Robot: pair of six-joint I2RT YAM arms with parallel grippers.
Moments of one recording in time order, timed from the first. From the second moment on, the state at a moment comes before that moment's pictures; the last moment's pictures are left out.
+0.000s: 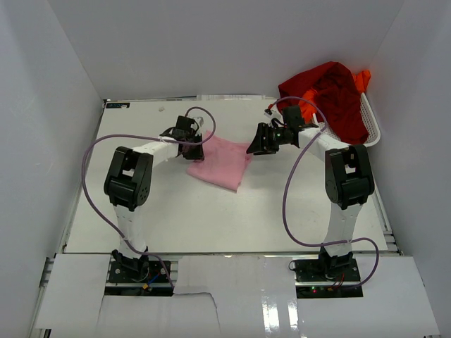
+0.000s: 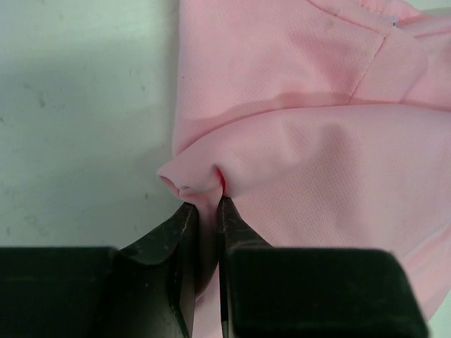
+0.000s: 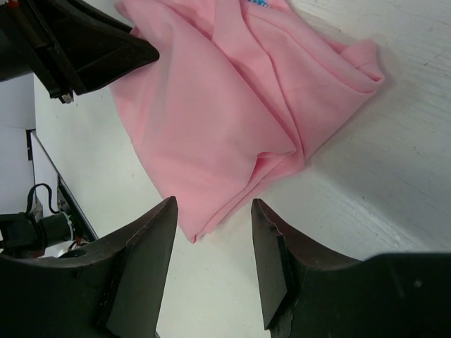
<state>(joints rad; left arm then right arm) -0.35 2.00 1.32 -0.25 0.11 -0.24 0.28 1.97 1.40 -0.29 -0.74 0.30</state>
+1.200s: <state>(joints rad) 0.16 2.49 2.06 -0.25 -0.01 0.03 0.29 1.64 1.25 -0.41 -0.78 0.27</state>
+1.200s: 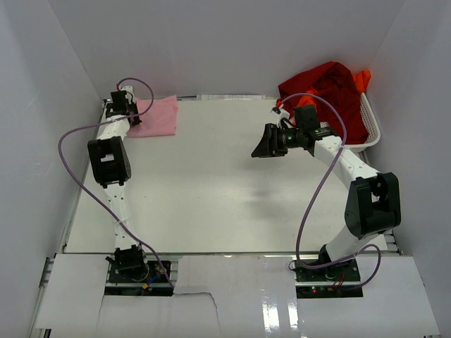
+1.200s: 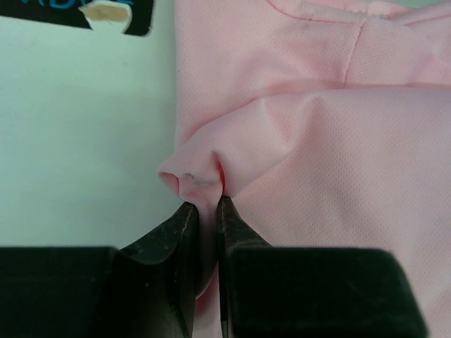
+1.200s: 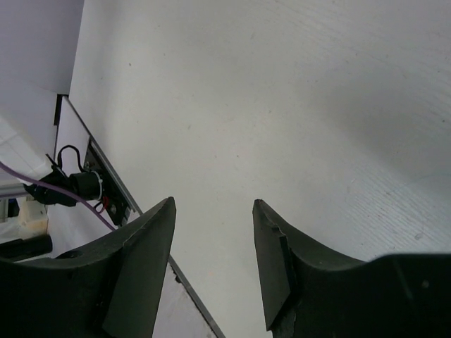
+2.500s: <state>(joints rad) 0.31 2.44 2.01 -0.01 0.00 0.11 0.36 1.55 1.14 -0.56 -0.80 0.26</state>
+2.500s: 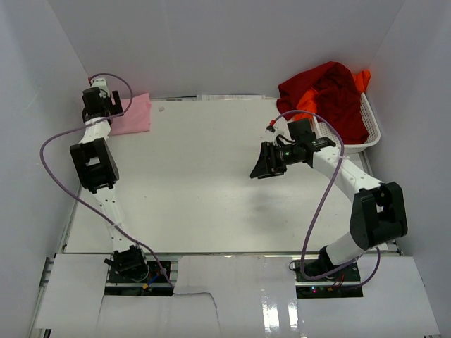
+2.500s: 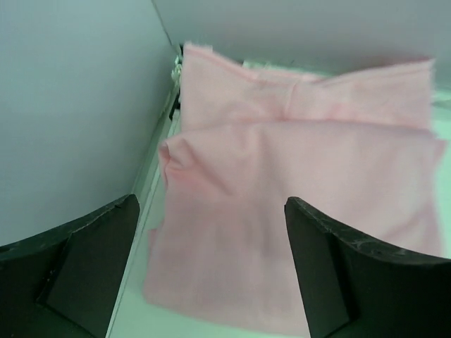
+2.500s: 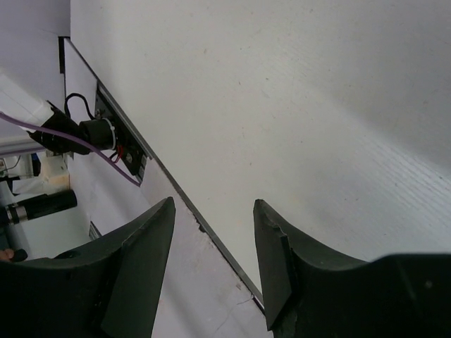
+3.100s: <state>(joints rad) 0.24 1.42 1.24 -0.23 -0.03 -0.13 0.38 1.21 0.99 -0.54 -0.80 0.26</state>
